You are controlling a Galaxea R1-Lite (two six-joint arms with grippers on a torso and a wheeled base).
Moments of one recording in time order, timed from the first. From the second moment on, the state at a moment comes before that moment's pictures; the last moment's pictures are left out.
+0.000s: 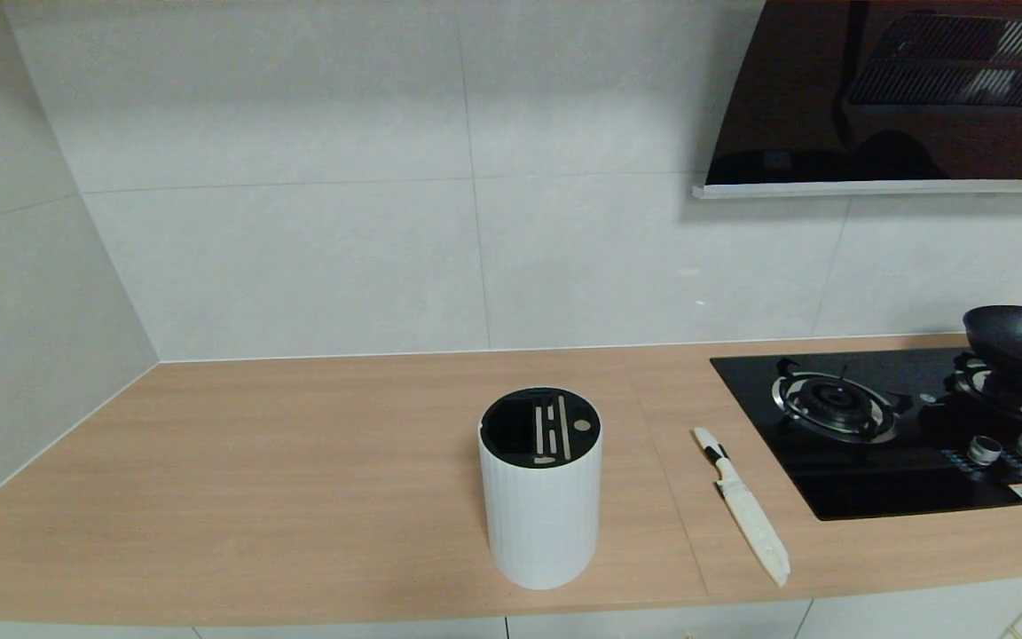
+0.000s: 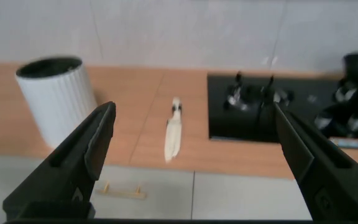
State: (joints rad) left arm 0.00 0.00 0.00 0.00 0.02 0.00; right arm 0.02 0.36 -0.25 -0.03 0.13 -0.01
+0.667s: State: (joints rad) left arm 0.00 0.00 0.00 0.00 0.03 -0.01; right arm 0.14 1.36 -0.48 -0.30 0.12 -0.01
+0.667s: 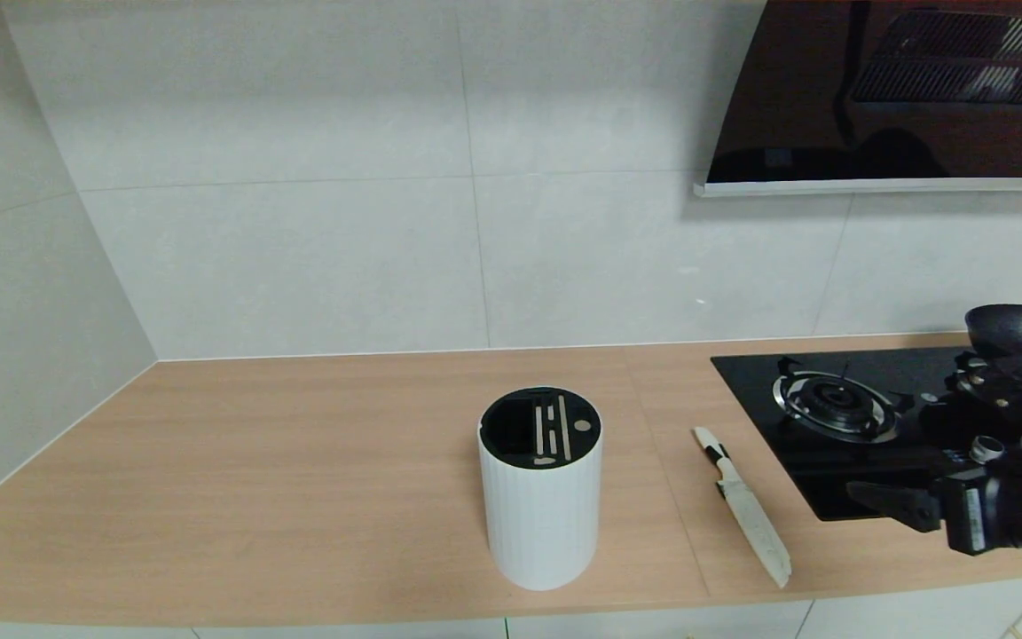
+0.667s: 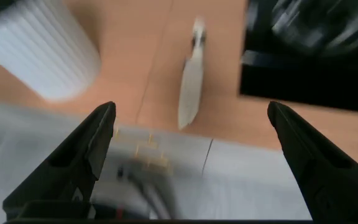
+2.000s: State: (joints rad) left arm 0.00 0.00 0.00 0.00 0.02 -0.01; right arm 0.24 2.36 -0.79 -0.90 -0.05 0.01
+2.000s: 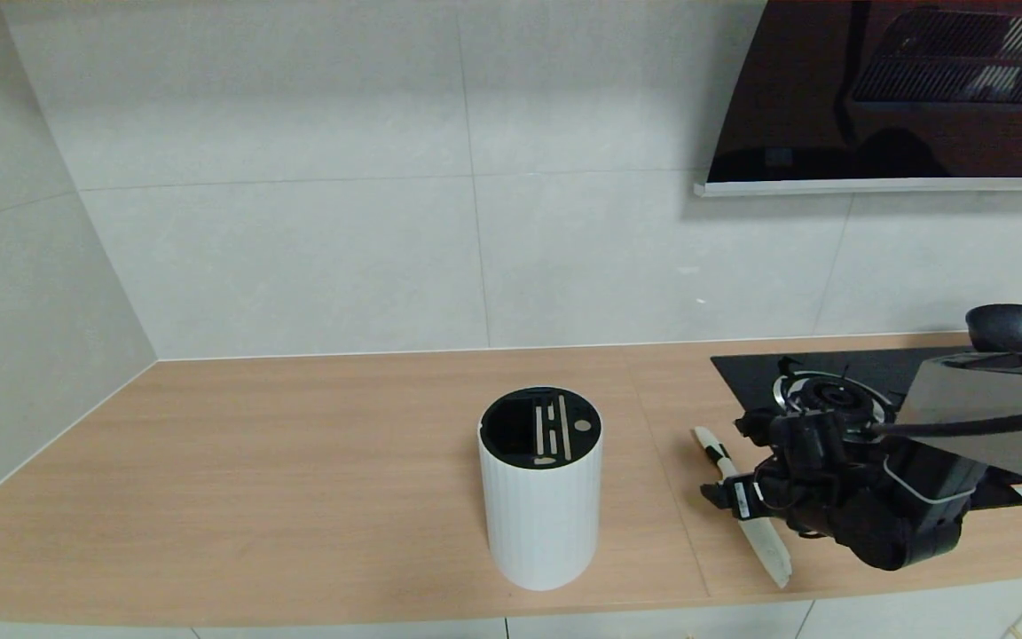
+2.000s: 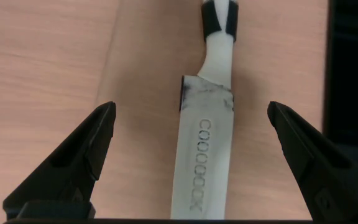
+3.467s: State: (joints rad) left arm 0.00 0.00 0.00 0.00 0.02 -0.01; right arm 0.22 2.48 -0.89 -0.91 -0.08 0.04
